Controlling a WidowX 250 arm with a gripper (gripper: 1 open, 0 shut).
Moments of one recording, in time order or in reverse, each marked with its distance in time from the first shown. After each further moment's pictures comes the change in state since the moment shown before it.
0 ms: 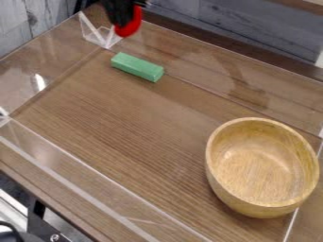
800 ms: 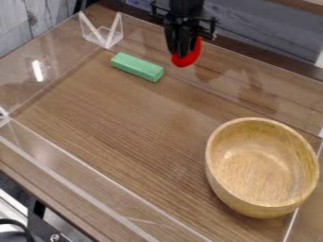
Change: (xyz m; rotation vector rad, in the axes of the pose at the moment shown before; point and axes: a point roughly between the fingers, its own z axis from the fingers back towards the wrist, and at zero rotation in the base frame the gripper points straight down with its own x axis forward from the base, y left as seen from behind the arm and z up) arm -0.003 -0.084 -0.021 -0.034 0.058 -0.057
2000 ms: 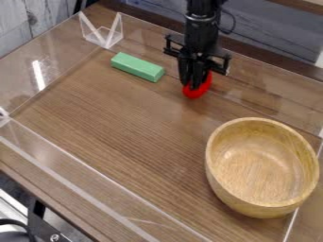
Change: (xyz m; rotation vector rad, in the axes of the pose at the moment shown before) arm -0.014 -0.024 -0.047 0.007 0.080 -0.004
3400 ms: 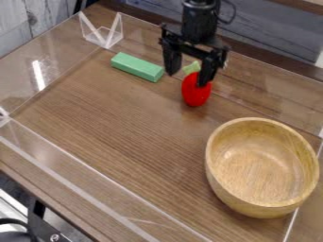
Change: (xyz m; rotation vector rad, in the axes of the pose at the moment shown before) arm -0.019 0.015 0.044 0.020 -0.016 0.025
